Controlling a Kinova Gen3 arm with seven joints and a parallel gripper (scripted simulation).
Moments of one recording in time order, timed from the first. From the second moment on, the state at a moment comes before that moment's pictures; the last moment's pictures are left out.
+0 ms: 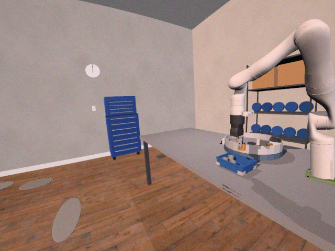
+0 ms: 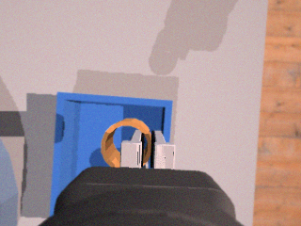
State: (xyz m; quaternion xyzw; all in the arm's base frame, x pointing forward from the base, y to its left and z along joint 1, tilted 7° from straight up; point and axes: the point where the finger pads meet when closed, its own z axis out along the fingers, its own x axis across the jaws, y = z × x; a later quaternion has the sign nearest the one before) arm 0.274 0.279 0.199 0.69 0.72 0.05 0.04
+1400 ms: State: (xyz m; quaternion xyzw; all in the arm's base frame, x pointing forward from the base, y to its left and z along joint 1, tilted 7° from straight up) arm 0.286 0.171 0.197 0.69 0.72 0.05 0.04
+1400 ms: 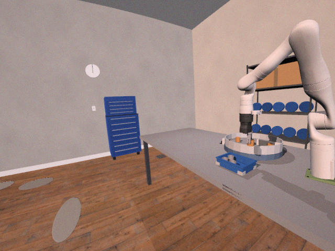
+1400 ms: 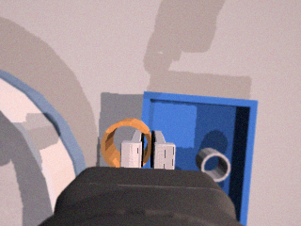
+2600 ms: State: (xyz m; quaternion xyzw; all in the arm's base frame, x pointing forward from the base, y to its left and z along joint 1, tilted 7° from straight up) arm 0.318 -0.025 0.198 0.68 0.73 0.05 0.04
